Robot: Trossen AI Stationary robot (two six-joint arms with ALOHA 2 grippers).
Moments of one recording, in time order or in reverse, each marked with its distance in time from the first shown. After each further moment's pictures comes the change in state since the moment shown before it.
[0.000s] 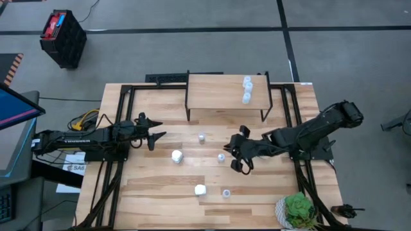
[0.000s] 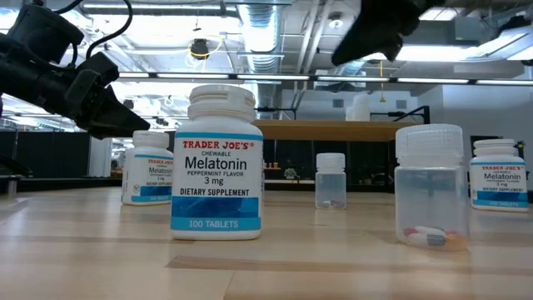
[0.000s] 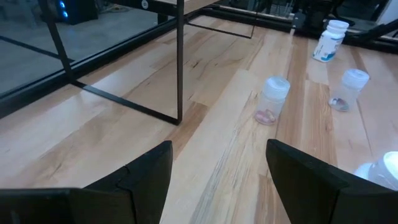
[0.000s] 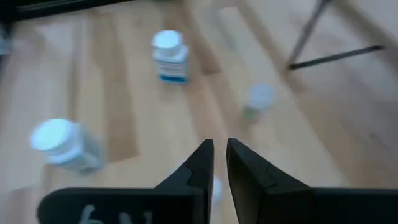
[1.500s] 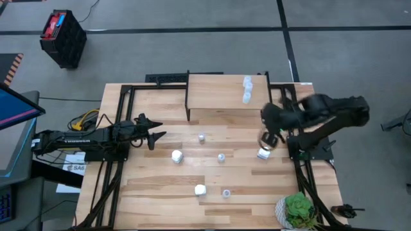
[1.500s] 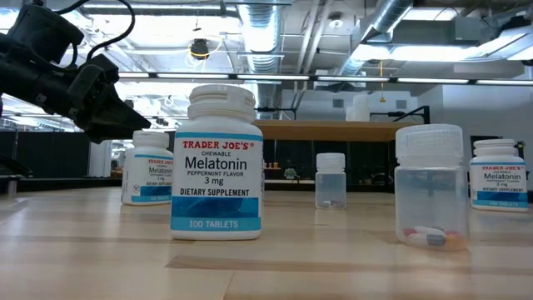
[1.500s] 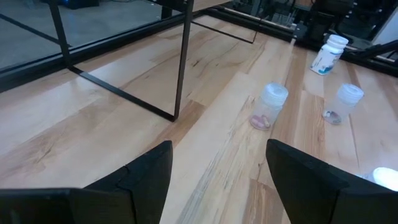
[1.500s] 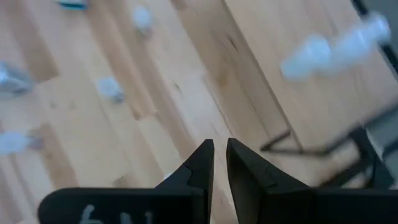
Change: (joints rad) left arm 0.000 0.000 0.000 0.000 0.000 -0.108; right arm -0.077 -0.088 0.648 -1.262 0.012 0.217
